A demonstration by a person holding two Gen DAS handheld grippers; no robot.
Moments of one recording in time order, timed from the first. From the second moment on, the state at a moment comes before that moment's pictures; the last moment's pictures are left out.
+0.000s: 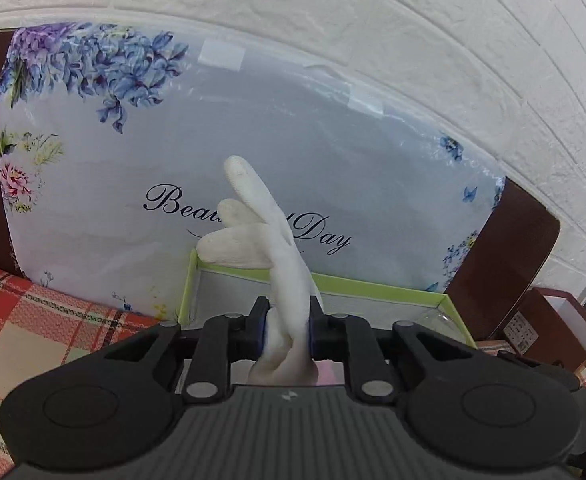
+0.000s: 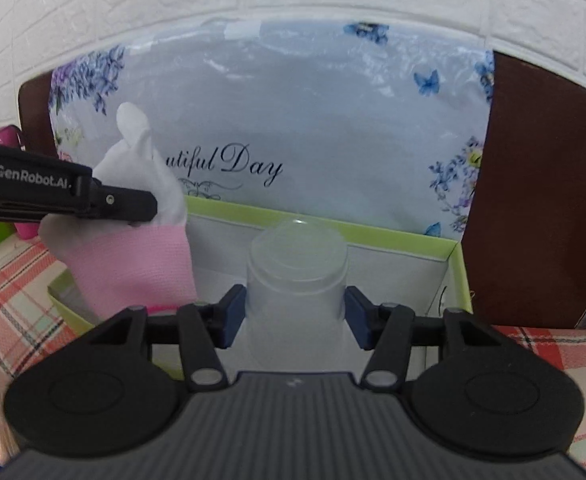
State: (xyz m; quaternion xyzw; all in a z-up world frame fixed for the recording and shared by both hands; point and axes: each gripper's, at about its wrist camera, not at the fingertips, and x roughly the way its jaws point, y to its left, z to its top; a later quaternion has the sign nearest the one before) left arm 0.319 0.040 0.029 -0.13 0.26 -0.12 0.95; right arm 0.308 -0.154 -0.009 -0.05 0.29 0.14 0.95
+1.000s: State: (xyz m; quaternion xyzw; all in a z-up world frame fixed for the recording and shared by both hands) left arm 0.126 0.021 0.069 -0.09 0.24 -0.05 0.97; right arm 0.121 -0.209 0.038 -0.05 0.16 0.11 0.98
